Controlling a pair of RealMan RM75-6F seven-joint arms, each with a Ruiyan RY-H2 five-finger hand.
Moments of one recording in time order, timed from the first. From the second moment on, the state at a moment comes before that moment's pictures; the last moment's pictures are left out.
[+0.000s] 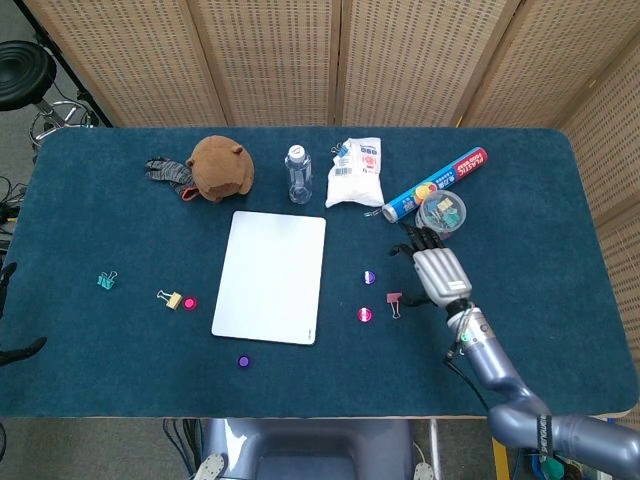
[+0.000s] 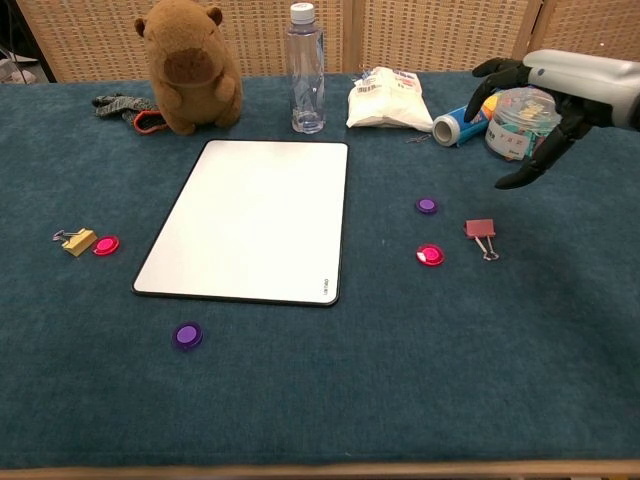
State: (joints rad) left arm -0.09 -1.02 -0.10 -1.77 1.30 1.45 0.13; right arm 0.66 -1.42 0.24 -1.56 -1.10 0.97 -0.21
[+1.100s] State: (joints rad) left arm -0.09 -1.02 -0.10 -1.77 1.29 1.43 0.11; right arm 0.78 -1.64 0.26 -1.31 -0.86 0.88 -0.32
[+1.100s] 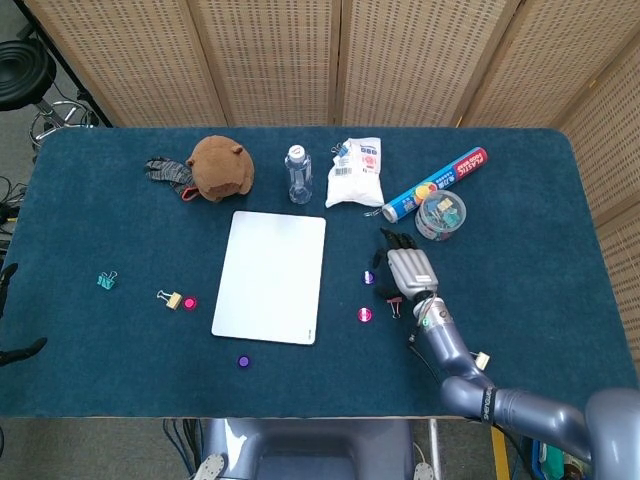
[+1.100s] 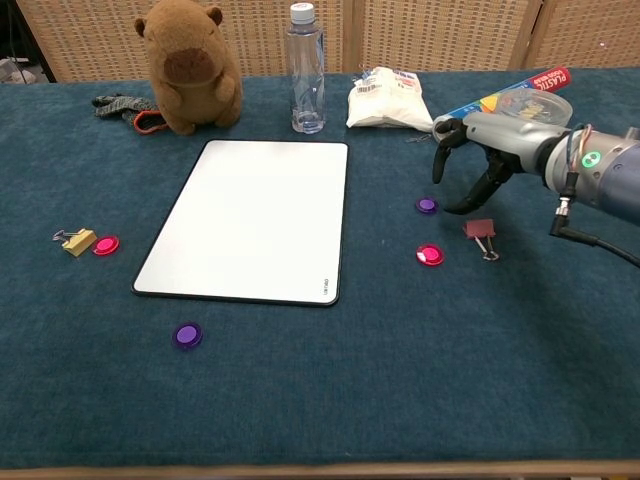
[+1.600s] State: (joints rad) left arm -0.09 -1.01 -0.10 -1.77 1.29 1.43 0.10; right arm 0.80 -1.69 0.27 -1.26 -0.82 0.85 -0.31
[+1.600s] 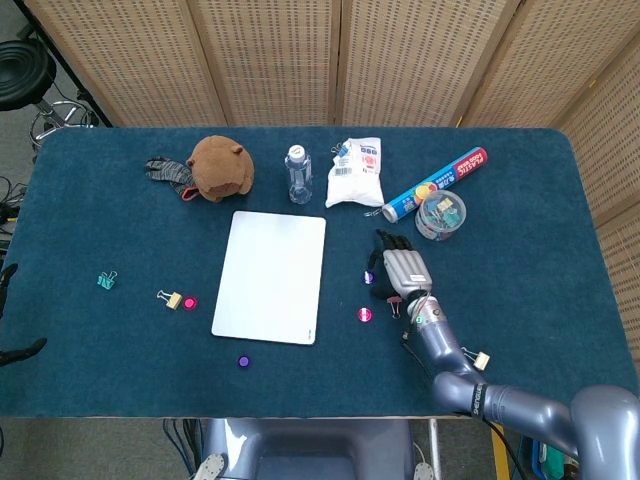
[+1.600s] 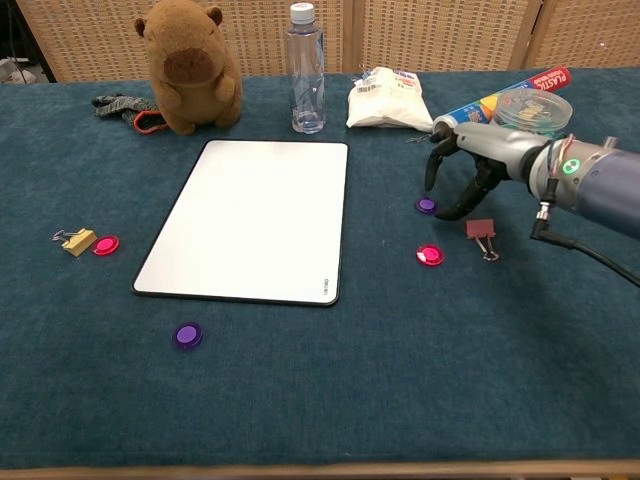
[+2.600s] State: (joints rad) left arm -0.09 -1.01 -0.10 -1.77 1.28 1.43 0.10; right arm 0.84 -1.74 0.28 -1.18 -0.80 0.81 -0.29
